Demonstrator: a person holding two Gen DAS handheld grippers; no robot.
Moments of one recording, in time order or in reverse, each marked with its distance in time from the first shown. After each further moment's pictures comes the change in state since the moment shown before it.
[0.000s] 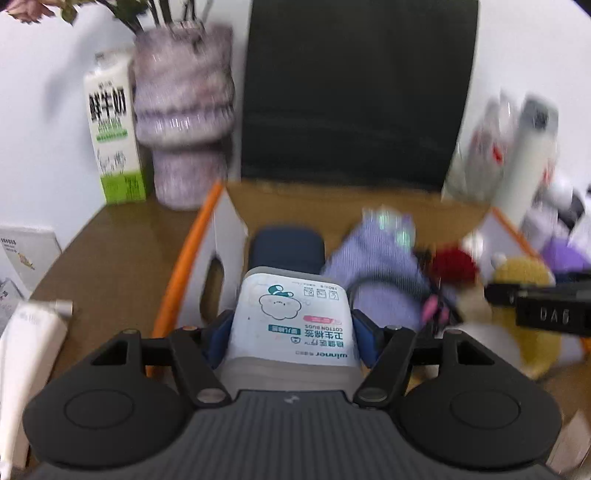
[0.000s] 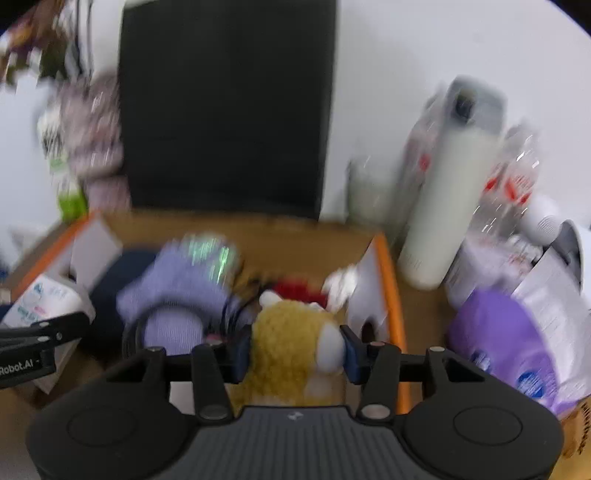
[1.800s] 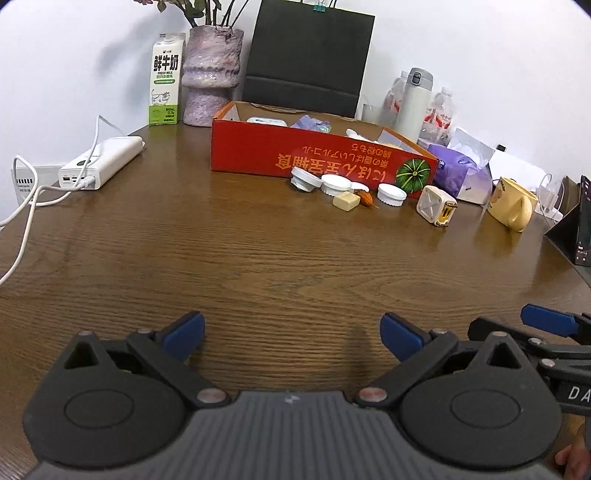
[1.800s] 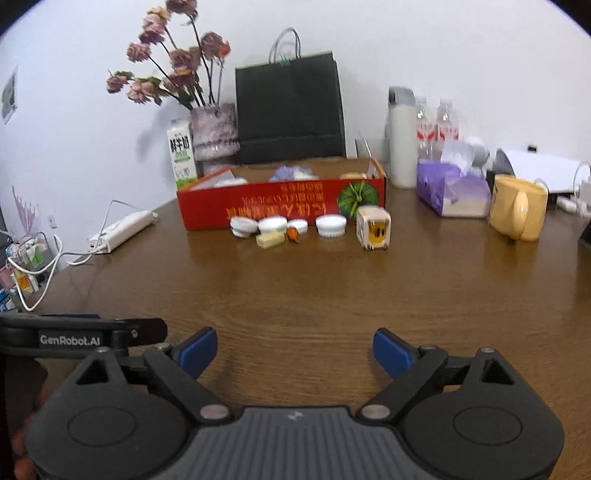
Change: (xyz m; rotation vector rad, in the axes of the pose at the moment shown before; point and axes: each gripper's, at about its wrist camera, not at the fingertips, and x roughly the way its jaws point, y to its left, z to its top) left arm -0.206 0.006 -0.257 -0.039 -0.089 -0.125; right arm -0.230 0.045 -0.309 0.136 -0.252 0.138
